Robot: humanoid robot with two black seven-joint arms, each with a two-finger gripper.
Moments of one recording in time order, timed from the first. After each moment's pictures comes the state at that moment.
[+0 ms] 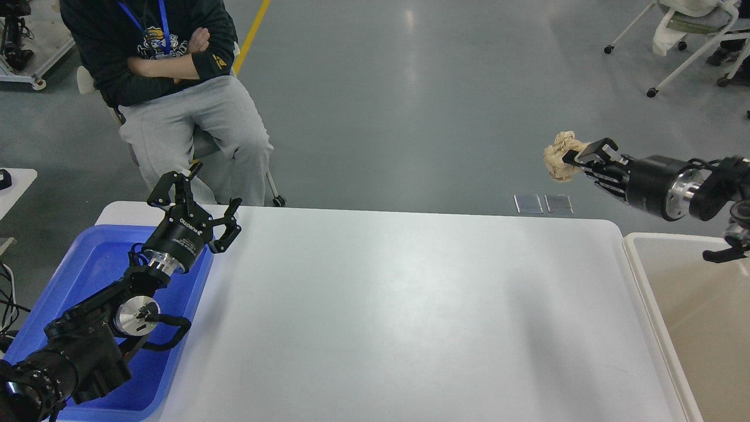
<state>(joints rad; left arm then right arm) -0.64 0.33 -0.61 -0.46 0.08 -0.61 -0.60 1.06 -0.90 0.19 1.23 -0.66 0.06 0.09</state>
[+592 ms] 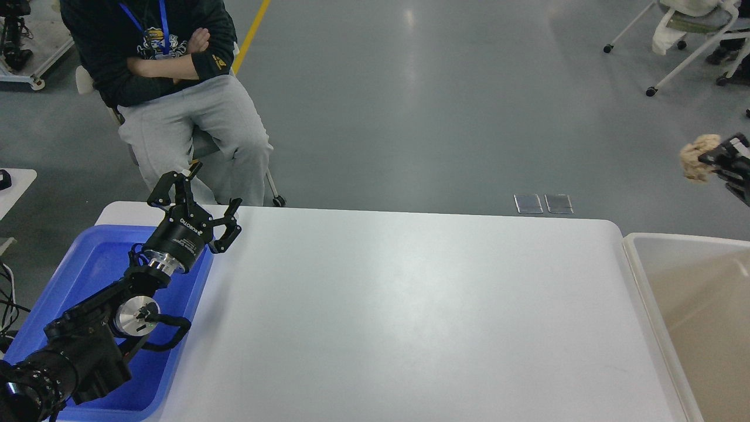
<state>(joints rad) -0.64 0.33 -0.61 -0.46 0.08 -0.61 -0.60 1.00 -0.91 0.18 0.74 -0.53 0.09 0.05</state>
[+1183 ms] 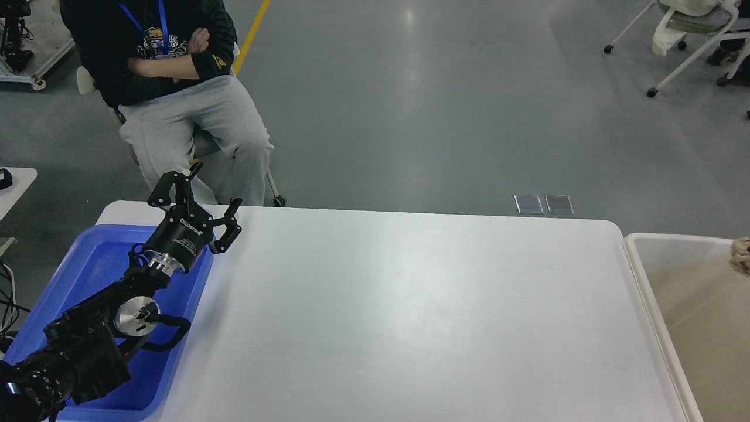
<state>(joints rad) -0.64 0.33 -0.61 -0.46 0.08 -0.61 -0.60 0.76 -0.56 0.19 0.12 -0.24 0.07 0.05</state>
